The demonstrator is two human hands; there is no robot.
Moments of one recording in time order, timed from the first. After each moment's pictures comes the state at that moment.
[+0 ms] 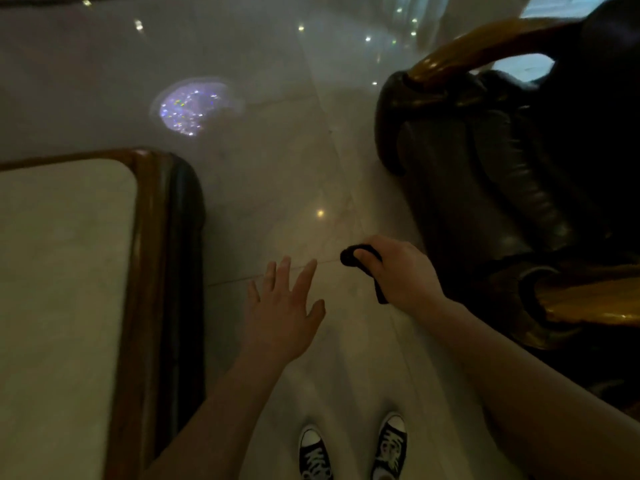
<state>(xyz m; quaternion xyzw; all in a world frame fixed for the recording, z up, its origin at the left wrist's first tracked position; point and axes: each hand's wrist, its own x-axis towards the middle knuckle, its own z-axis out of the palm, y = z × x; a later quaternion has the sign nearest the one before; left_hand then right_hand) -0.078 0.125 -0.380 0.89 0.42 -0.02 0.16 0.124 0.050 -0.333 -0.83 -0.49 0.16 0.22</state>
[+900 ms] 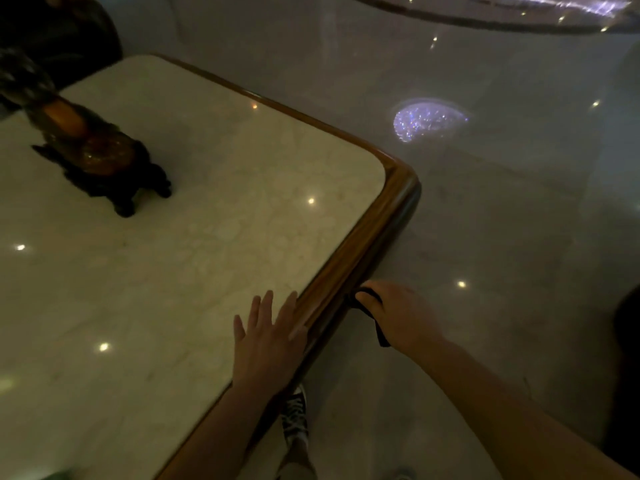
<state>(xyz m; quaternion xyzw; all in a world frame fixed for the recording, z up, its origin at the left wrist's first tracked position) -0.362 0.151 -0.321 0.60 0.78 0.01 0.18 -0.145 0.255 -0.288 -0.55 -0.77 0.31 0.10</state>
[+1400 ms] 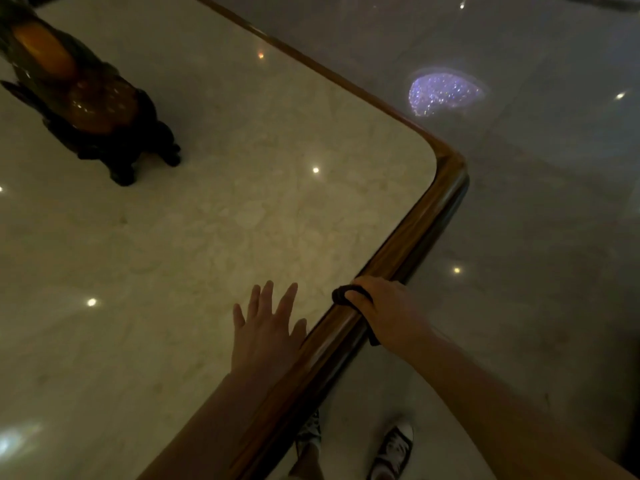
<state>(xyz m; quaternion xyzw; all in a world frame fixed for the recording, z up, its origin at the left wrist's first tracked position) -0.503 0.227 -0.406 0.58 0.78 -0.02 0.22 -0.301 0.331 -0.365 -0.51 -0.79 0.34 0.03</state>
